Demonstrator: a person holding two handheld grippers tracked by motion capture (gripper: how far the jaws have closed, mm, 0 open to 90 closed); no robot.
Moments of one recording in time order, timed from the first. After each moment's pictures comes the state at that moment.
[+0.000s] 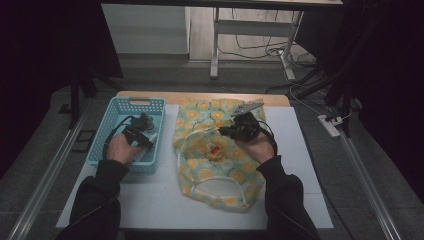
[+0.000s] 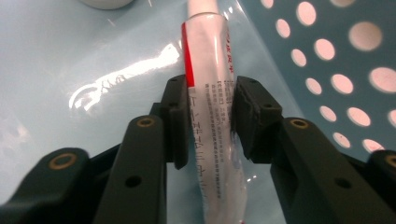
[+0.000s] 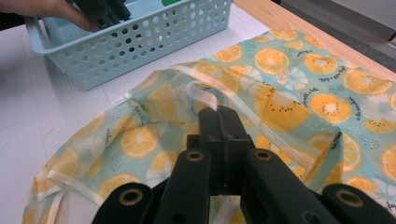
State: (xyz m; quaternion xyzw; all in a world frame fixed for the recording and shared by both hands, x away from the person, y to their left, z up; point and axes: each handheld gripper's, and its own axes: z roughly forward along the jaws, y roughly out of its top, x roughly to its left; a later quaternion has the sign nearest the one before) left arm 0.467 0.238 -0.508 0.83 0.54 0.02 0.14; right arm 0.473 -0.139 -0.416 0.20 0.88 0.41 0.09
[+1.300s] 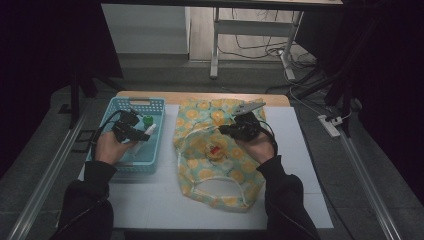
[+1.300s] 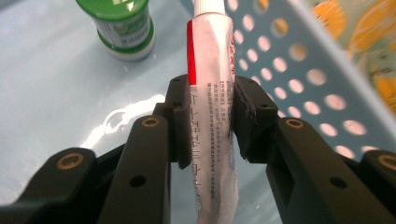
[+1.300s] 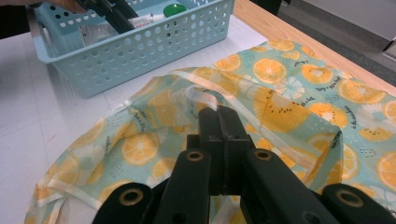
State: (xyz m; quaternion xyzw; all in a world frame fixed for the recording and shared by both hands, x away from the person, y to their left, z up) left arm 0.446 0.259 -0.470 0.83 0.49 0.06 0.25; right arm 0.471 -0.140 -0.412 0.20 0.88 0.43 0.10
